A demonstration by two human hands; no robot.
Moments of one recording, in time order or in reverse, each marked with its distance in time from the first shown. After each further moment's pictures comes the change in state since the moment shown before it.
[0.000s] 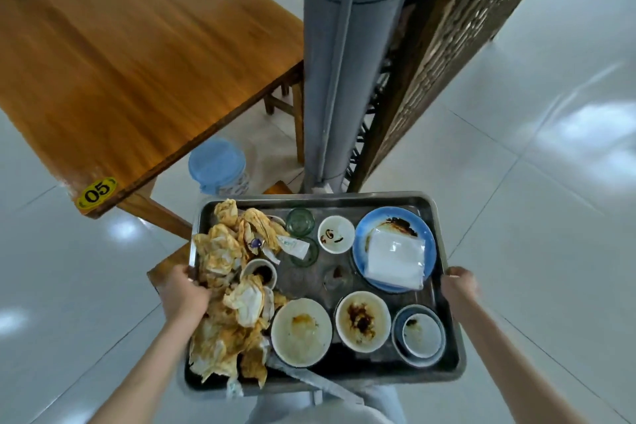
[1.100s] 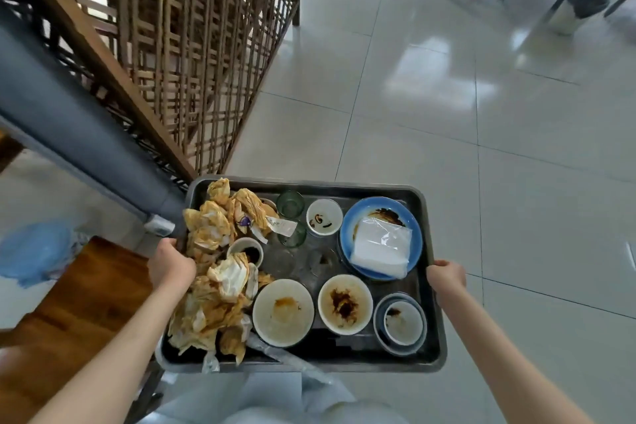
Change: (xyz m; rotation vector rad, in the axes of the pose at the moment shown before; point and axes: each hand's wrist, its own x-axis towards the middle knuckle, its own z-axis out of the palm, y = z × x) left_hand -0.249 0.220 0.187 0.229 -0.138 0.415; right_hand 0.078 0.253 -0.296 0.413 0.203 0.366
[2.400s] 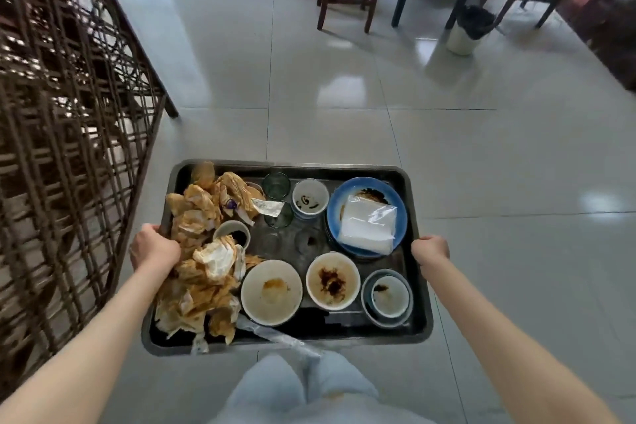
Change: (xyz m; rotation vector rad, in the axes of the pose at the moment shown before) left_hand 0.228 0.743 0.209 0.009 -0.031 0.283; right_hand 0.488 -0.482 -0.117 0.274 0.111 0.089
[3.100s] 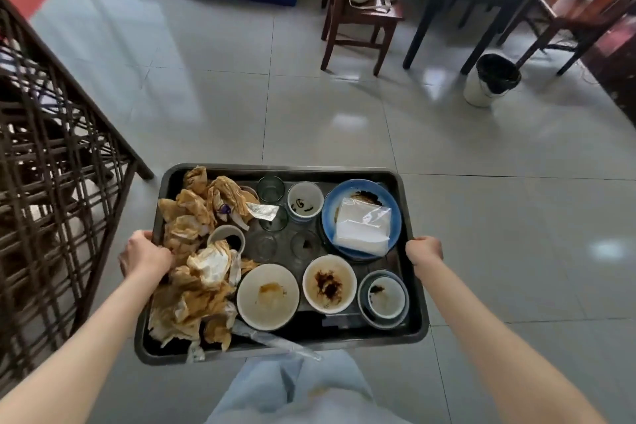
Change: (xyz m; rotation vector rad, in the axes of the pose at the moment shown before) left_hand 0.322 0.335 0.083 -0.038 -0.017 -0.025; right_hand 0.249 -0.405 0.151 -0.005 0.017 -0.018
